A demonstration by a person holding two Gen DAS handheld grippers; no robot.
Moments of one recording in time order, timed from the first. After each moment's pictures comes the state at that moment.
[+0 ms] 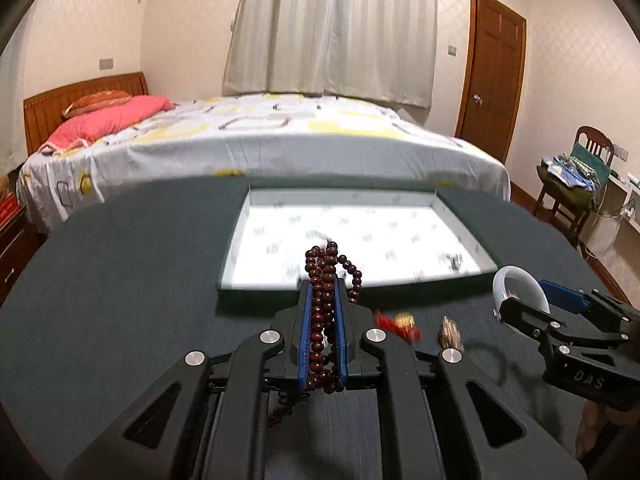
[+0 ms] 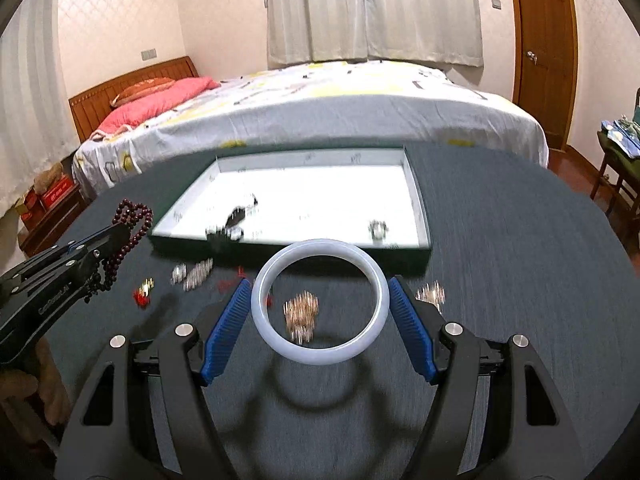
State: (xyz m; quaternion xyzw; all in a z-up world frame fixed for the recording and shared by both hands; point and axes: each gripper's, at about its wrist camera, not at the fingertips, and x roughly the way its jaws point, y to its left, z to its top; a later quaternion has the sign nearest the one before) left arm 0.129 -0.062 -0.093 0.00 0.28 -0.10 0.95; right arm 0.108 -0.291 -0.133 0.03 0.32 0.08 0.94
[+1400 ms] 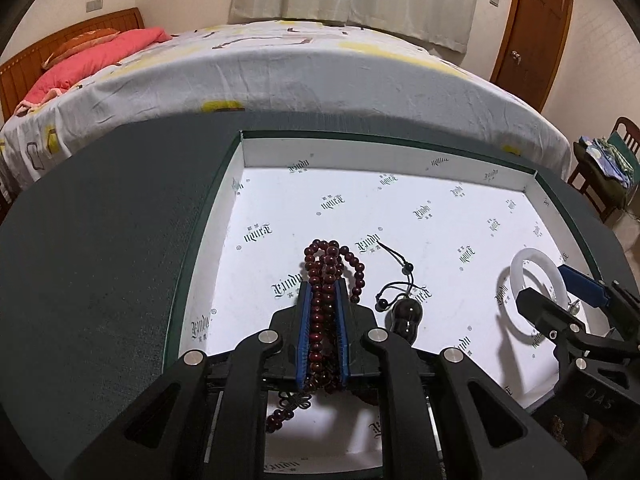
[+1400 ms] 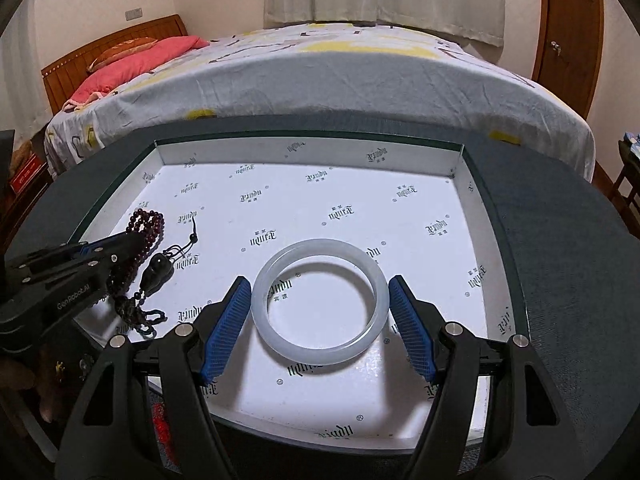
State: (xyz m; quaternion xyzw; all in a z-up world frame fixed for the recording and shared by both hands) left arm 0.291 -0.055 -0.163 -0.01 0.42 -0.08 0.91; right arm 0.270 -0.265 -0.183 0.00 0.39 0.07 0.92
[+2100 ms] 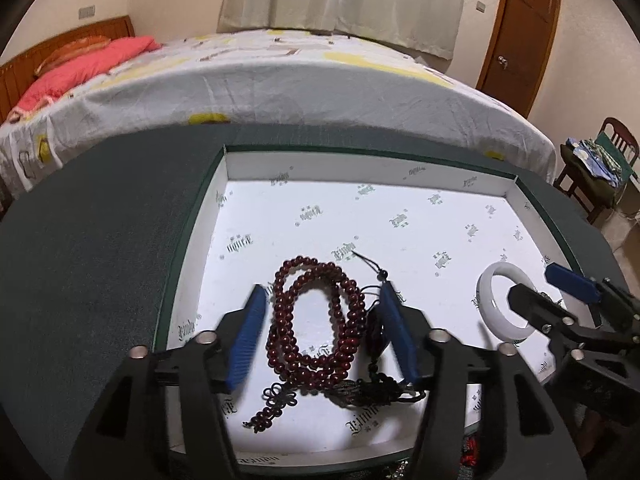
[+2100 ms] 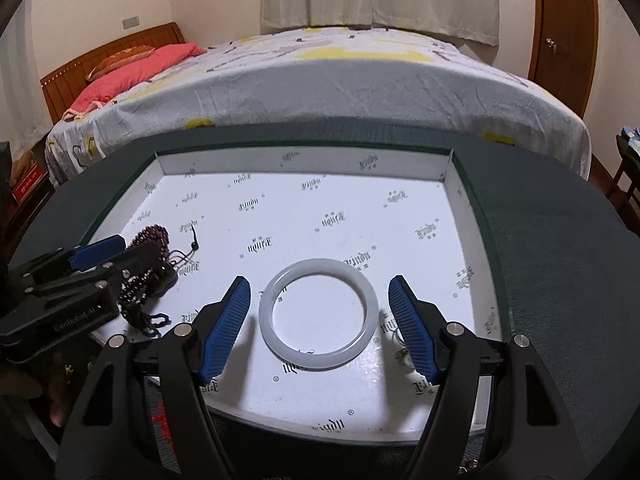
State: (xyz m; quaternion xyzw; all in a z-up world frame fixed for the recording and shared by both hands) left arm 0.286 -0.062 -0.153 -0.01 0.39 -0.10 0.91; right arm 0.264 -0.274 -0.172 0.01 0.38 0.07 0.92
